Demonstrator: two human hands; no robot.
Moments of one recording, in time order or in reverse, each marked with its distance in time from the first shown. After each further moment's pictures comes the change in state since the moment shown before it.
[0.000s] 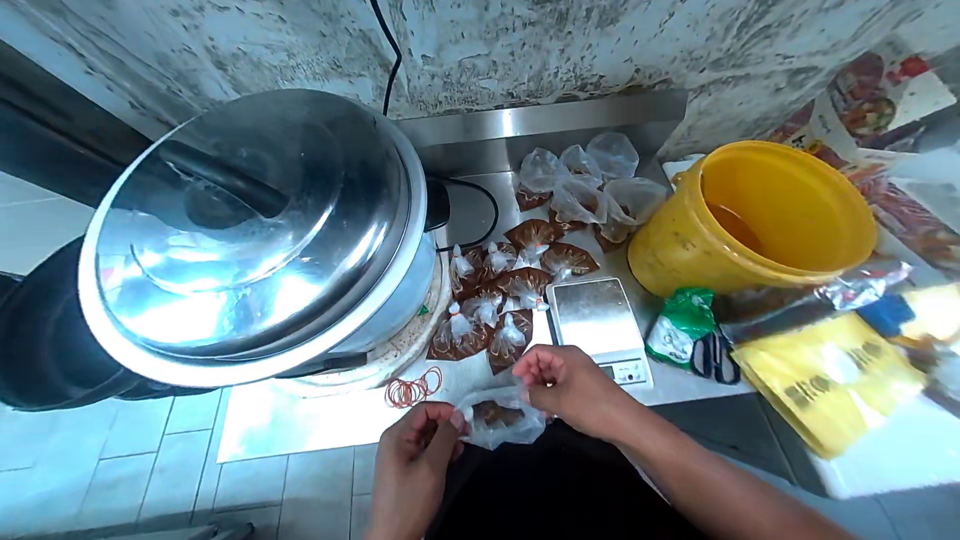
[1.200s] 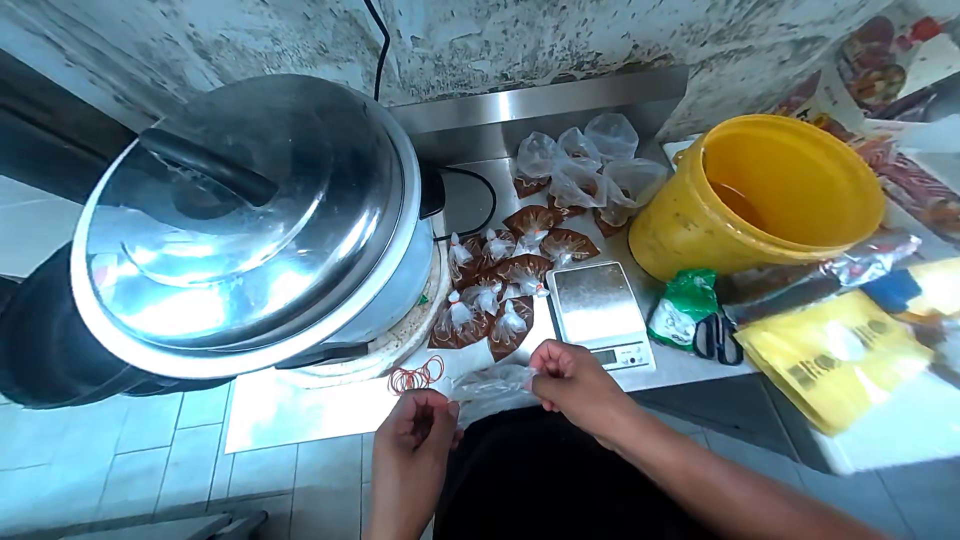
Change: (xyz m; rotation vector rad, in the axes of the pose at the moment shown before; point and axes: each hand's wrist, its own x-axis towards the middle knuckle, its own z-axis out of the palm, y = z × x) left_hand -0.003 0.001 0.003 0.094 0.120 0.033; right_hand -0.007 0.017 0.020 0.172 0.178 0.148
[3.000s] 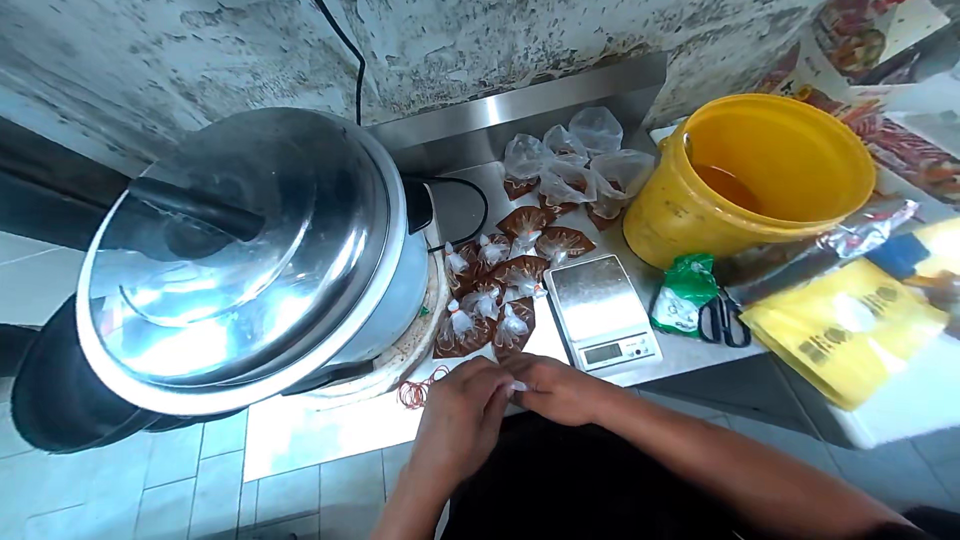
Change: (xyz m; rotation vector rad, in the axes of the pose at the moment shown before) left_hand 0.056 -0.002 0.026 0.539 -0.428 0.611; right_hand 0.051 0.040 0.003 -0.448 -0.417 -0.625
